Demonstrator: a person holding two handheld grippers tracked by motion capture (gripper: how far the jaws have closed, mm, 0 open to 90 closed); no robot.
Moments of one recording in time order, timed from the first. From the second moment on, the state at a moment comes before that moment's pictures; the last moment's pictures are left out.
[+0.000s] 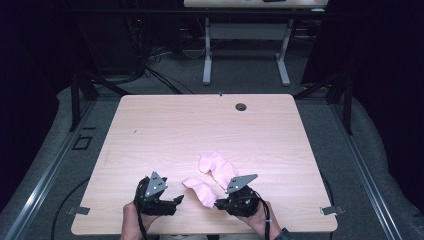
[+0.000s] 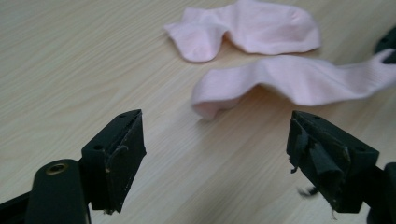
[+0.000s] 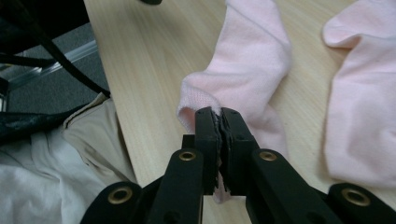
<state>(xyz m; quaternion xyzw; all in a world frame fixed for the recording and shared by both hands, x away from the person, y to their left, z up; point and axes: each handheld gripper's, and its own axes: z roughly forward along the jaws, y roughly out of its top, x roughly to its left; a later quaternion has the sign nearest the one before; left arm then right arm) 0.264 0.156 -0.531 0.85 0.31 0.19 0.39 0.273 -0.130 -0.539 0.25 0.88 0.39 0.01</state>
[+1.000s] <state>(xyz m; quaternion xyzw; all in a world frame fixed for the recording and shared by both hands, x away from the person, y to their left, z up) 0.314 0.052 -0.537 0.90 0.17 0.06 0.40 0.278 -0.172 -0.525 0.32 0.85 0.42 0.05</state>
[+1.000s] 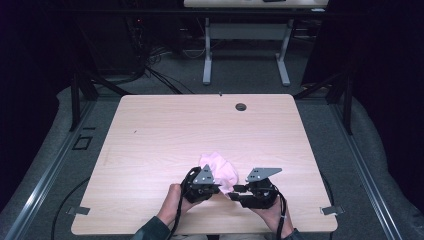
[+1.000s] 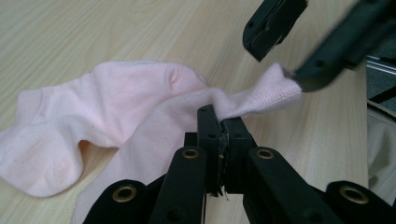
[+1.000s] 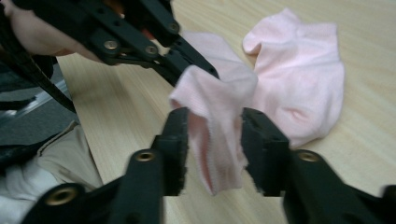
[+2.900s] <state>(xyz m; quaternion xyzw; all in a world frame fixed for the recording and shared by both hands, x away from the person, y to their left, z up) 0.289 0.127 -0.554 0.86 0.37 -0.04 0.34 0.266 -0.199 -0.530 0.39 0.83 0.40 -0.02</state>
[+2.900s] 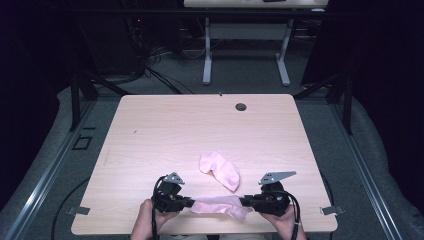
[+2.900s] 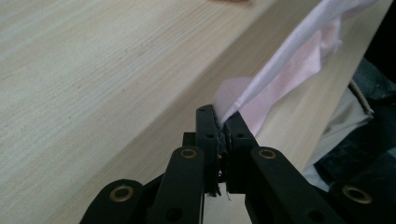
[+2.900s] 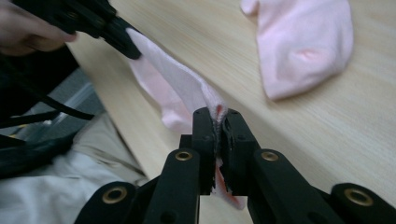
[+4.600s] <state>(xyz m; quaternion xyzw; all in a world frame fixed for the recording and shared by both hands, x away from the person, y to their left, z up) 0.320 0.069 -0.521 0.87 0.37 0.10 0.31 0.301 -0.294 -0.583 0.51 0.78 0.34 0.17</state>
